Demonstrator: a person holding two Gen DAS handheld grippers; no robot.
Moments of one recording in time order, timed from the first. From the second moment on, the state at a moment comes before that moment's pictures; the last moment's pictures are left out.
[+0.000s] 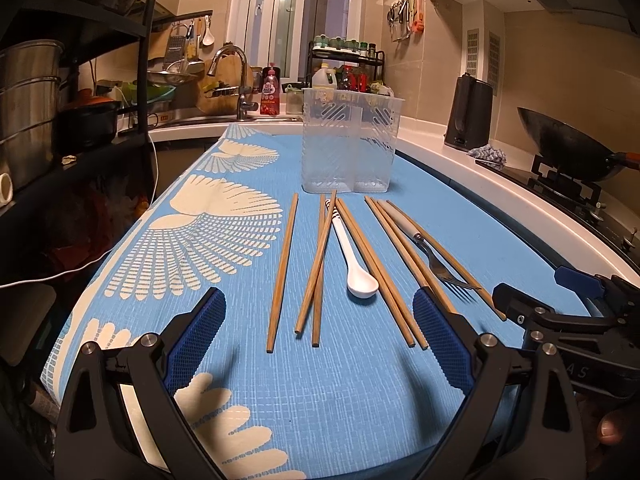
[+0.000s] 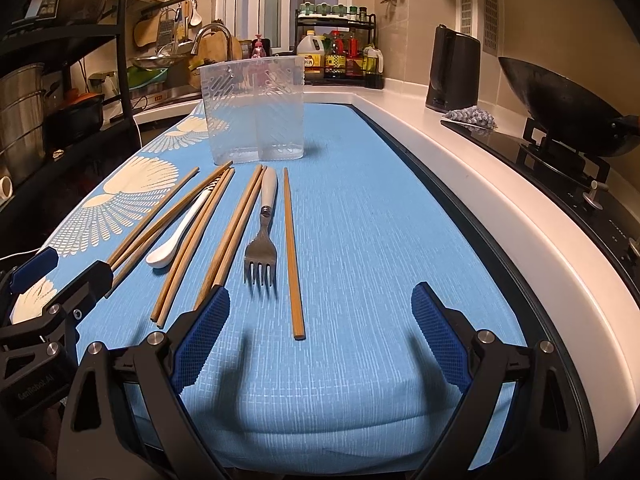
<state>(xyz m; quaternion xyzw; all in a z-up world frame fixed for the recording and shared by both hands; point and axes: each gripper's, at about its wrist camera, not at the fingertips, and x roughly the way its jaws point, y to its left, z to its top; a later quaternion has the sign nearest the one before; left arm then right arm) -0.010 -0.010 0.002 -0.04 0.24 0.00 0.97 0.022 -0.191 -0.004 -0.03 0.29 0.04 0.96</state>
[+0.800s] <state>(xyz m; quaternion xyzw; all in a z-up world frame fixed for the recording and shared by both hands) -0.012 -0.011 0.005 -0.04 0.23 0.00 0.97 0.021 -0.188 -0.002 -0.03 0.28 0.04 0.96</state>
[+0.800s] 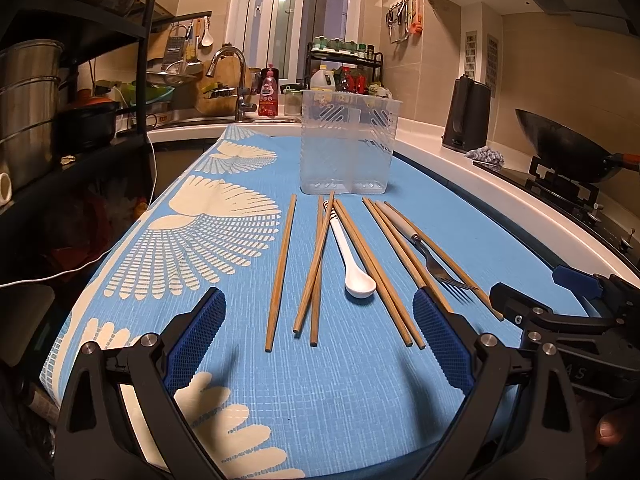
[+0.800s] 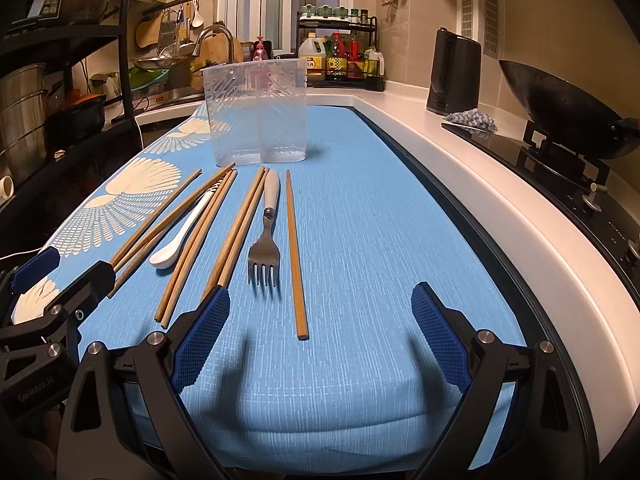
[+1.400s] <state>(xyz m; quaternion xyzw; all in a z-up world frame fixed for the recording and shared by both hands) -0.011 -0.009 0.003 -0.04 0.24 0.00 0.97 0.020 -0.188 -0.001 -0.03 0.28 0.04 0.96</state>
